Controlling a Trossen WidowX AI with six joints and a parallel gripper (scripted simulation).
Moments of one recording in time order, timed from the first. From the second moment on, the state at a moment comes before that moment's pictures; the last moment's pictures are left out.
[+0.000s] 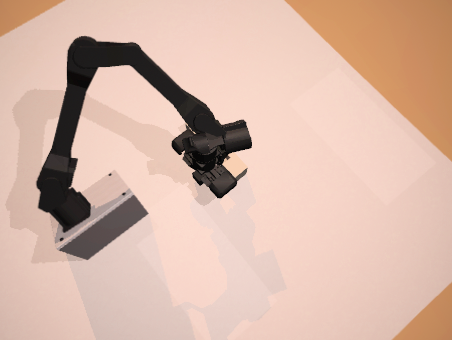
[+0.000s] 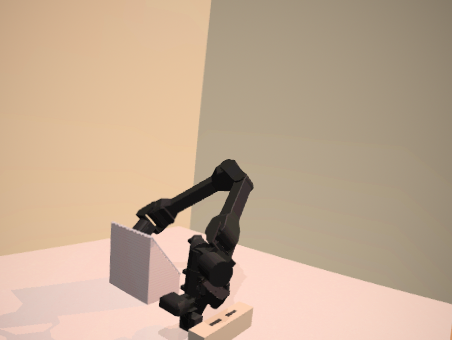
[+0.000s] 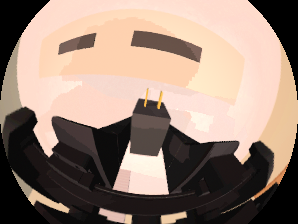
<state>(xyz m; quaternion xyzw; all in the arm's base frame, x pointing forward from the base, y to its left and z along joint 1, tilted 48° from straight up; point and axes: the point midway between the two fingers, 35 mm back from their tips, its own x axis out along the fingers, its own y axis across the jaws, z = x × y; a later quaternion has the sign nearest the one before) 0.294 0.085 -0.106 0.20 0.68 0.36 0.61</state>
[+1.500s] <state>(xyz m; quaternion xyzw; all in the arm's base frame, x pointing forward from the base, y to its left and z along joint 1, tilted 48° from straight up) 0.301 0.087 -0.106 0.20 0.68 0.36 0.61</state>
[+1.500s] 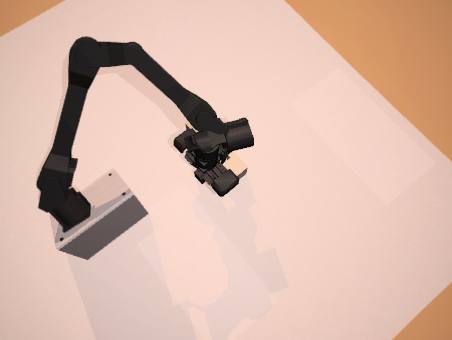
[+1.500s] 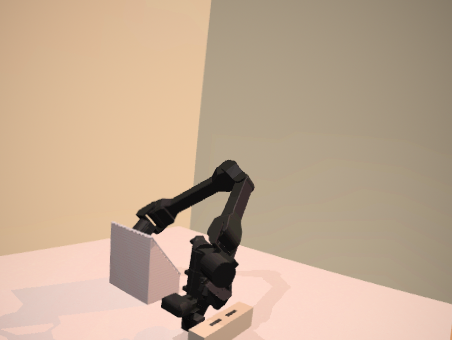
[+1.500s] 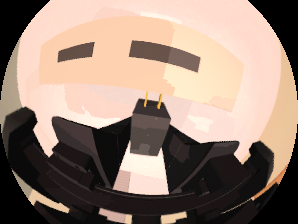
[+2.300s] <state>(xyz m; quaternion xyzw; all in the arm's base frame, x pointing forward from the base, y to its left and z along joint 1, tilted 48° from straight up) 0.304 0.087 -0.106 0.20 0.68 0.36 0.61</state>
